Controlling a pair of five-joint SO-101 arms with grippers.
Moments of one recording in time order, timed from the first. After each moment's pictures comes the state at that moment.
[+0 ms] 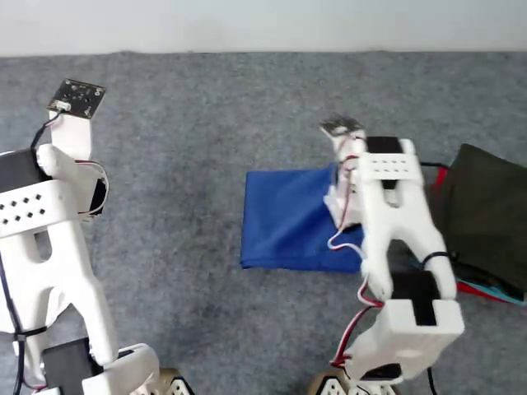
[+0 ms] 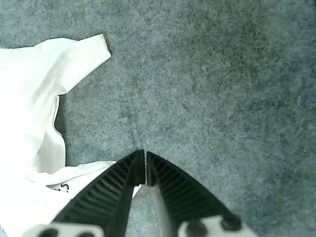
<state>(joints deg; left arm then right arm) -20.6 -13.3 1.6 99.3 -18.9 -1.8 10.2 8.3 81.6 18.9</state>
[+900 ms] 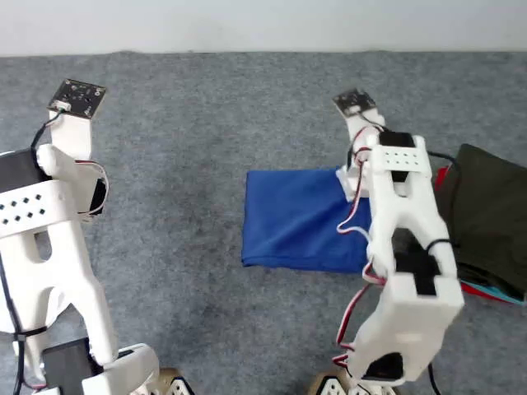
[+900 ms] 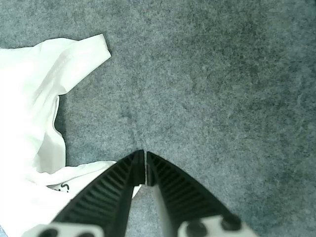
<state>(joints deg) -20.6 -13.3 1.6 99.3 -19.0 1.6 22.2 0.9 62.5 22.5</state>
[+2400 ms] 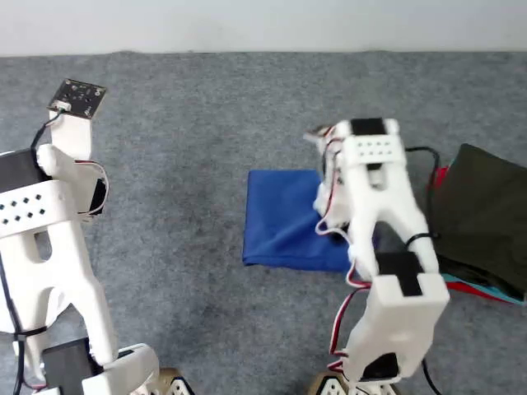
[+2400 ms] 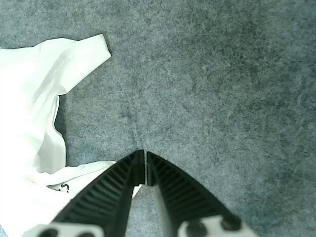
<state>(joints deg) -20.6 -13.3 1.6 99.3 -19.0 -8.1 17.9 -1.4 97.0 19.6</state>
